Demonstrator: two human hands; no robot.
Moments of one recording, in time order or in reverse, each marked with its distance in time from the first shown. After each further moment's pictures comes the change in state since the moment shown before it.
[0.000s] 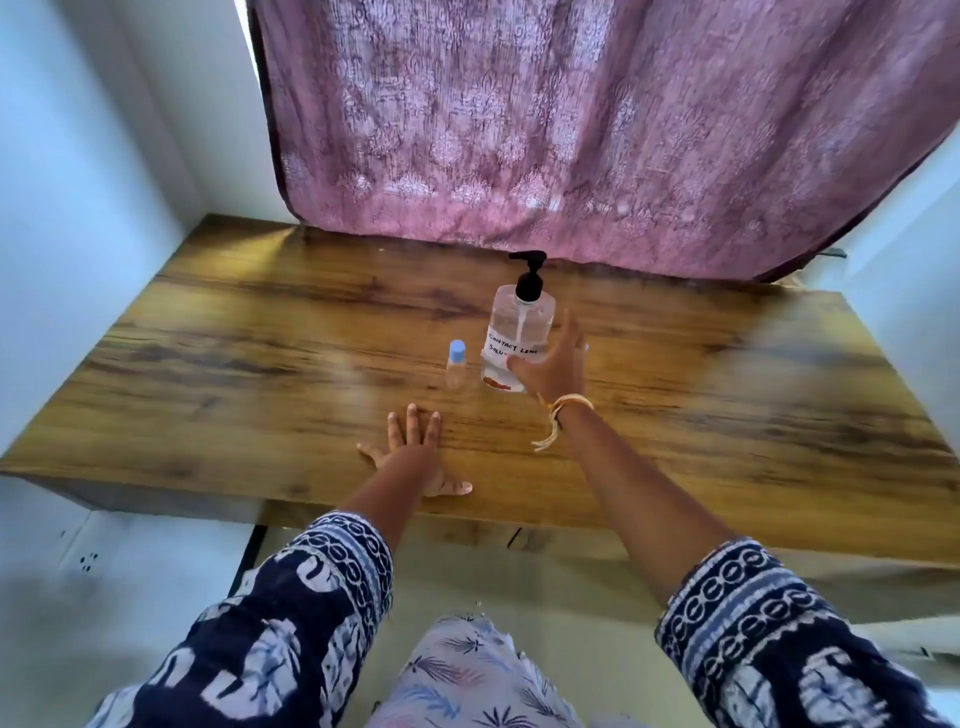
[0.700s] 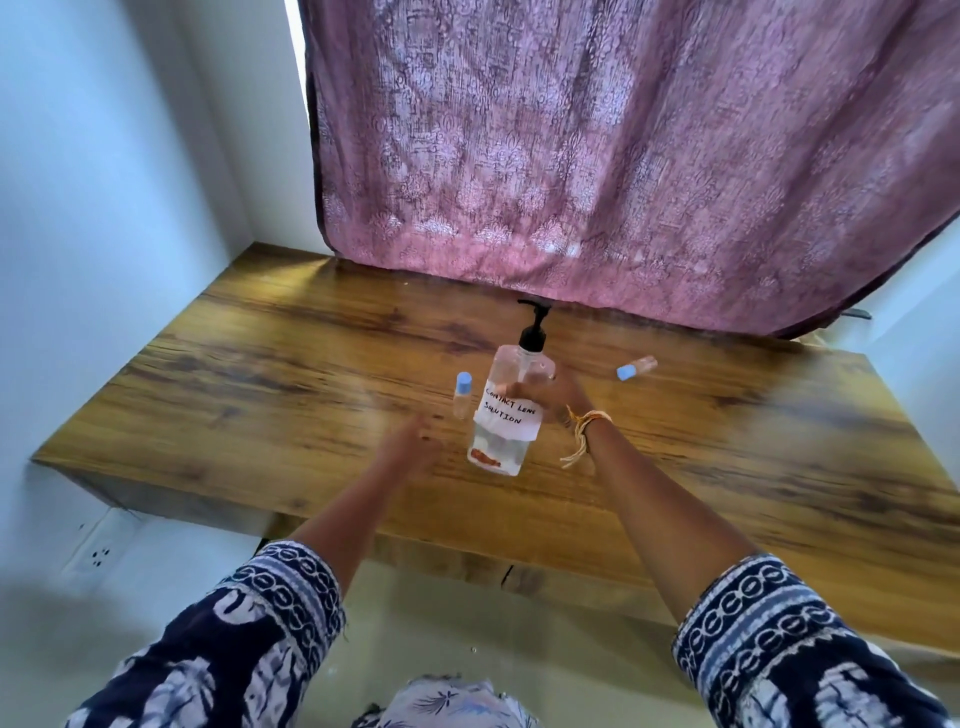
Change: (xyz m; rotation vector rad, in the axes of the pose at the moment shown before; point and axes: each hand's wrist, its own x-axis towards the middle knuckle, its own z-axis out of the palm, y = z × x) left_hand 0.005 -0.010 -0.027 -0.599 0.529 0.205; right_hand 0.024 -0.008 -0.023 0.182 -0.523 0.028
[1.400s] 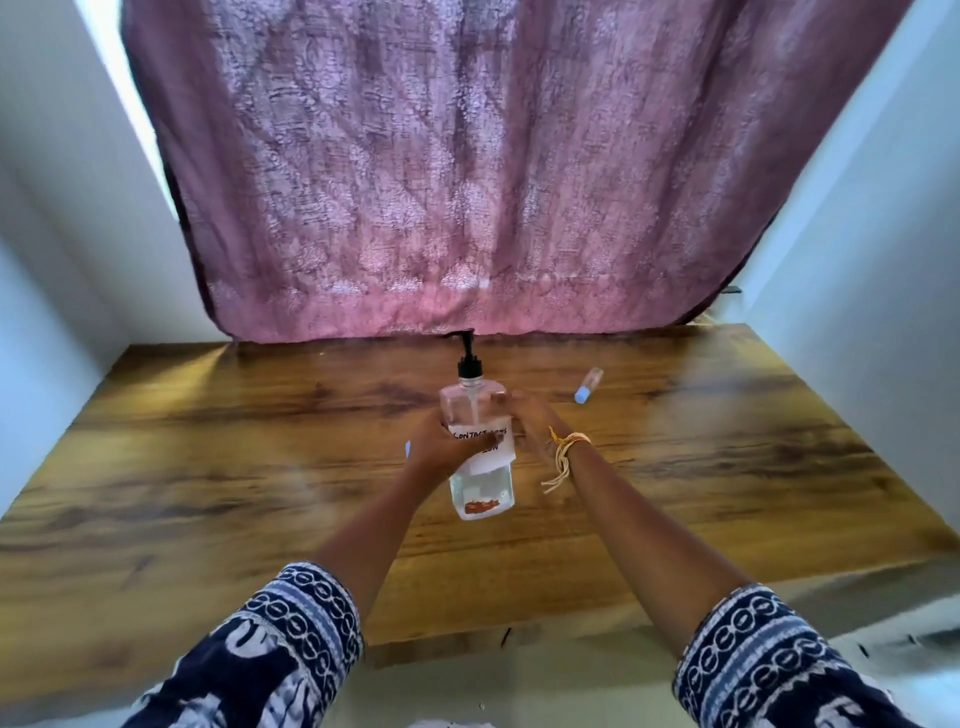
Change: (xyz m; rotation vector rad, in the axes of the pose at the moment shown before) left_hand 0.049 0.101 -0.005 -0.693 -0.221 0.240; right_hand -0.006 -0.019 -0.019 0.427 0.126 0.098
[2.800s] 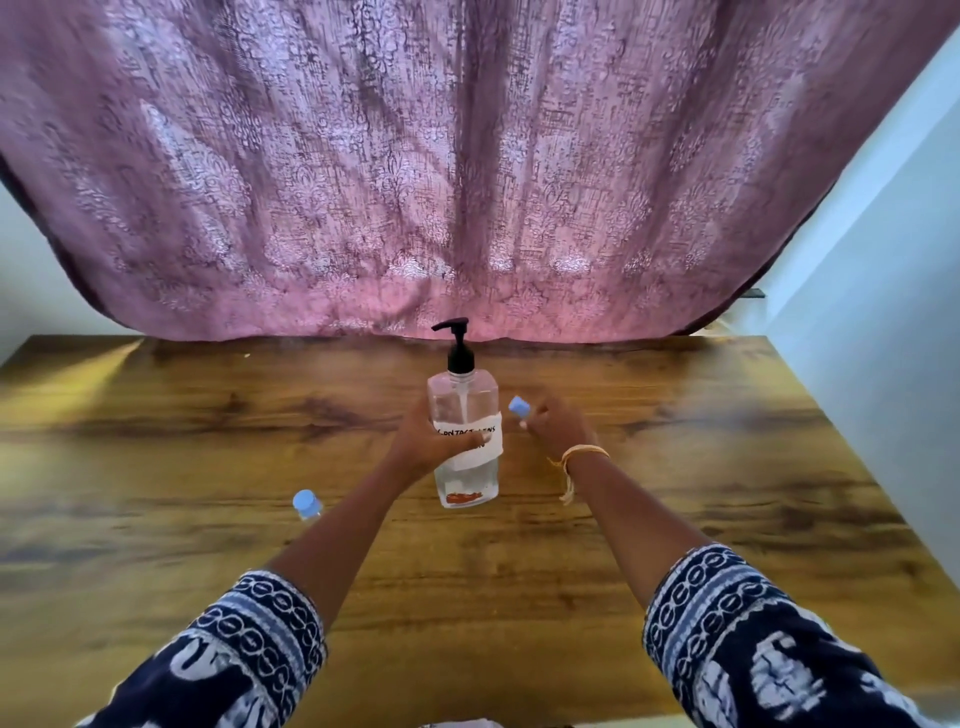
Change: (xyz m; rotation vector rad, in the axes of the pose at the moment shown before) left_hand 0.114 0.002 0.082 0.070 -0.061 0.046; right_hand 0.131 0.036 -0.166 -0.940 0.283 -0.016
